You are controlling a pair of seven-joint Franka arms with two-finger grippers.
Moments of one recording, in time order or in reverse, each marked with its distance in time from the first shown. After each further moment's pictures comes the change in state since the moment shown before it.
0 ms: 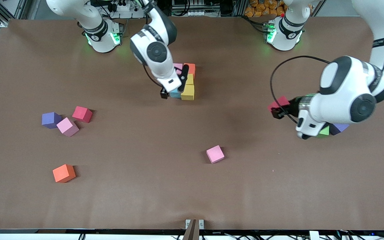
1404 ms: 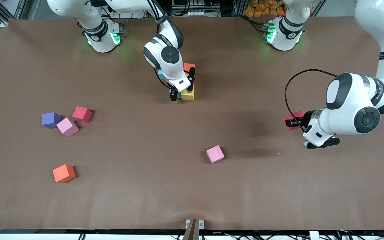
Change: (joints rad) left arm 0.003 0.066 0.137 -0.022 0.165 0.117 0.501; right arm 0.141 0.164 0.003 -0.051 -0.034 0.241 -0.001
